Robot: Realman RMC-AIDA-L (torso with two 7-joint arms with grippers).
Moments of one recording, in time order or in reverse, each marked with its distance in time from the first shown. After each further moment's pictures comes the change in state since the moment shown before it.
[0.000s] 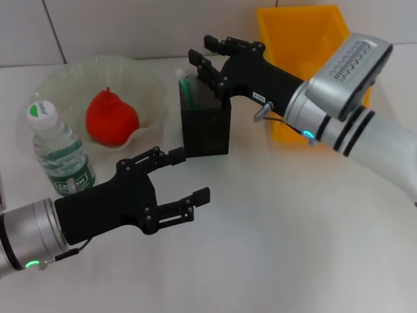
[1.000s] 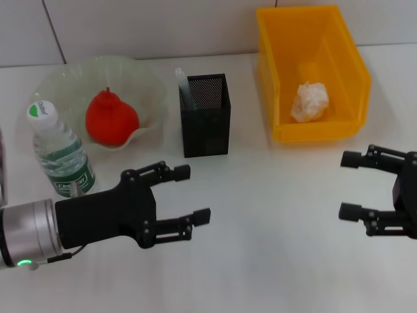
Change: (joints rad) left arm -0.035 0.032 -0.011 0.026 0.121 0.030 -0.092; right arm -0.400 -0.042 -0.487 -0.756 0.003 -0.923 0.605
